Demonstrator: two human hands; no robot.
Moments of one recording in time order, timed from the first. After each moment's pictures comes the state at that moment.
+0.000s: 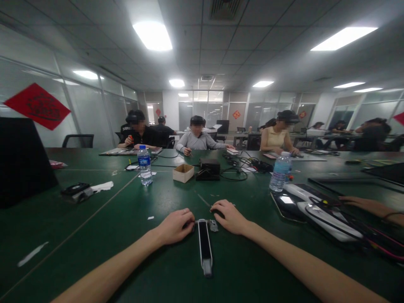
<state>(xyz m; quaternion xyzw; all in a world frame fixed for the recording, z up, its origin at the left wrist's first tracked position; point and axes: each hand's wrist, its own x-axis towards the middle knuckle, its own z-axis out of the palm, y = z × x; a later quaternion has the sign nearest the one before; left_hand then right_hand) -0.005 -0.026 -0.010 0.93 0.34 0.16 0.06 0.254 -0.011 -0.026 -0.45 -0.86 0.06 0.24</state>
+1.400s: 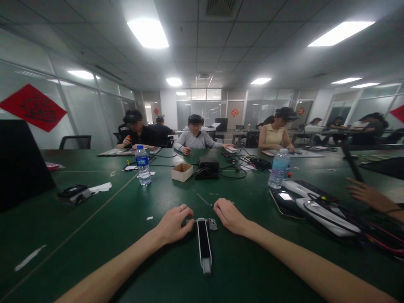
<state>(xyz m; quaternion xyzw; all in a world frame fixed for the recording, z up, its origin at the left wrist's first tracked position) -0.001 -0.030 -0.006 0.91 0.37 0.20 0.02 0.252 -0.019 -0.022 -0.45 -0.85 0.03 0.26</state>
